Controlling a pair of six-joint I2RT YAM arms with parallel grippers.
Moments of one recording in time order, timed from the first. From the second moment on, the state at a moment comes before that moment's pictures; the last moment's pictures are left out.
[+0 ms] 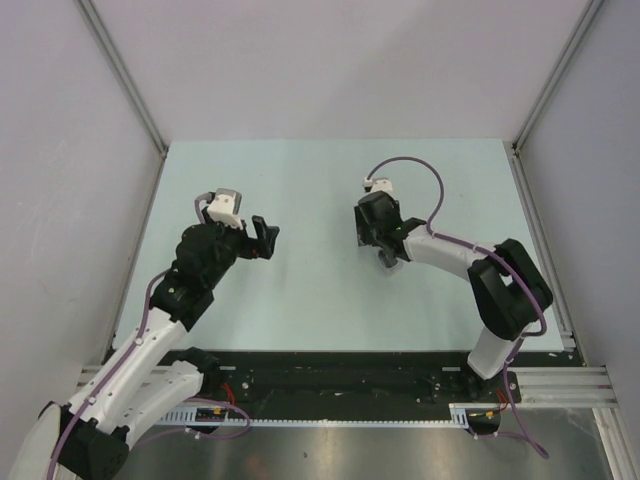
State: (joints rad) left arm -0.44 0.78 0.69 -0.10 -0.05 -0.18; right arm 0.61 1.69 1.08 -0.16 0.36 0.31
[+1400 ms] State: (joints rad) left arm -0.44 0.57 0.60 0.09 0.31 -0.24; right arm 0.58 0.97 0.92 -0.34 -0.09 0.44
